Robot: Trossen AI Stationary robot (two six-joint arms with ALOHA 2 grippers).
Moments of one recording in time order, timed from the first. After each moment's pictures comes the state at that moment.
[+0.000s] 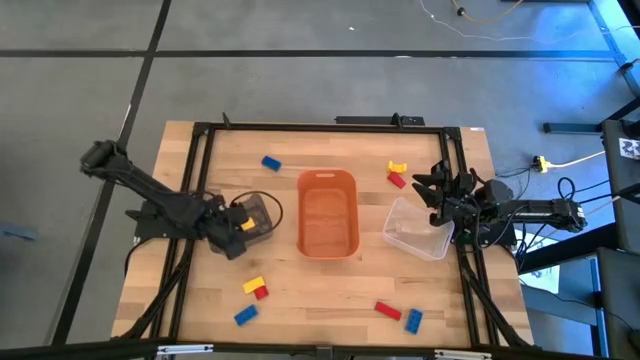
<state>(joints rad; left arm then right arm) -0.47 1.14 0.74 -0.96 -0.35 -0.96 -0.02 0.10 0.01 0.47 0.18 0.10</state>
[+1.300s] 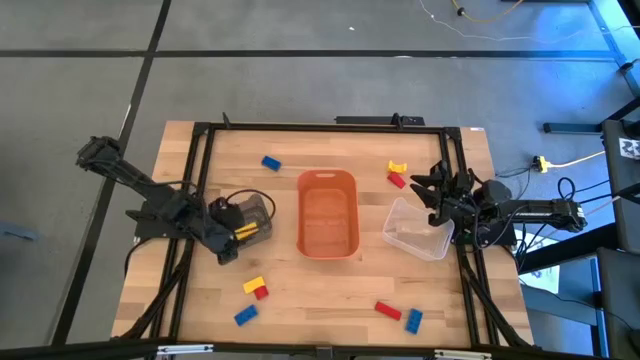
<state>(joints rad) -0.54 0.95 0.75 -0.84 -0.31 -0.89 -0.02 0.10 0.01 0.44 0.19 0.13</state>
